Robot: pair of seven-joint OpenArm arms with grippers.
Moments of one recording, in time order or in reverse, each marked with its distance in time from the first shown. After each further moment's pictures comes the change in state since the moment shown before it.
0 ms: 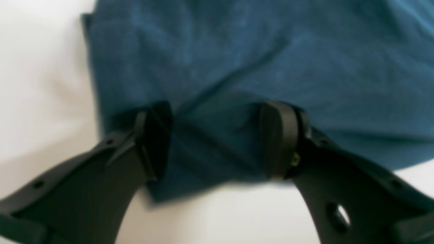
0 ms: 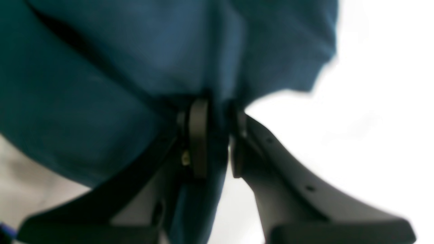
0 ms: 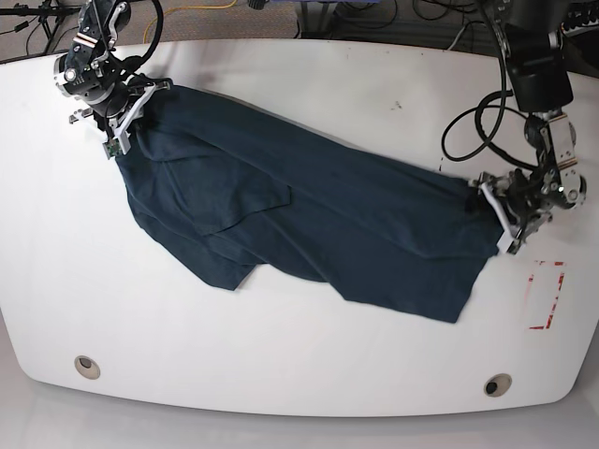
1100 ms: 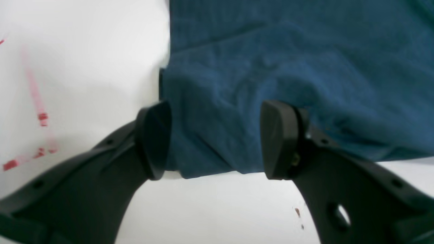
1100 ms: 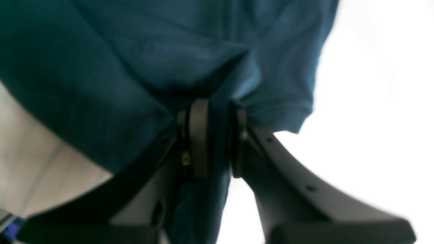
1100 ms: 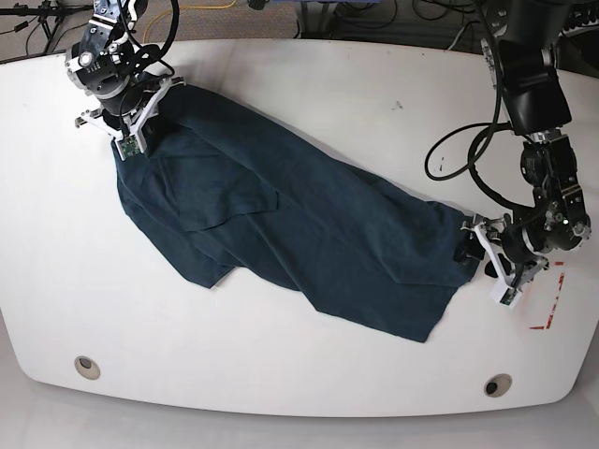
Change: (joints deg) left arm -7.8 3.6 2.8 10.7 -6.2 0.6 8.1; right arm -3.0 -5.6 -2.5 15.4 -2.2 0.0 -3.1
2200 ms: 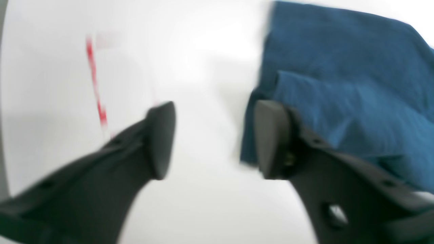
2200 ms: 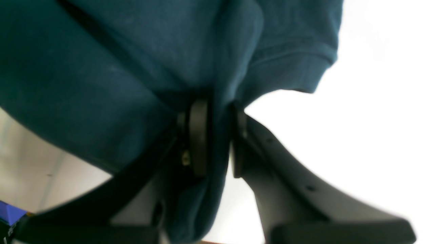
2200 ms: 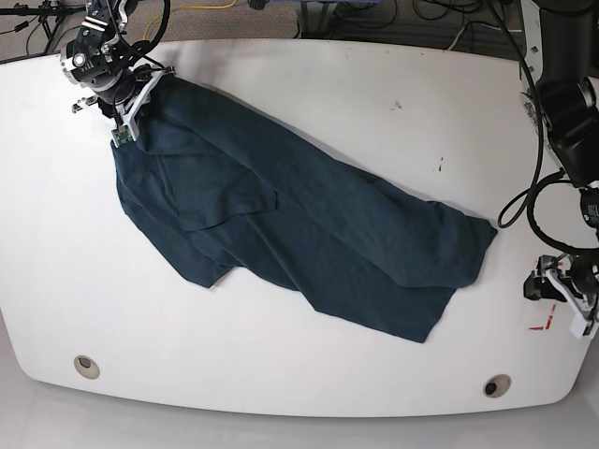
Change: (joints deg) left arm -15.0 -9.1 -11.3 -15.6 -4.8 0.2 10.0; right arm -1.2 2.6 1.4 -7.5 0.2 0.0 0.3
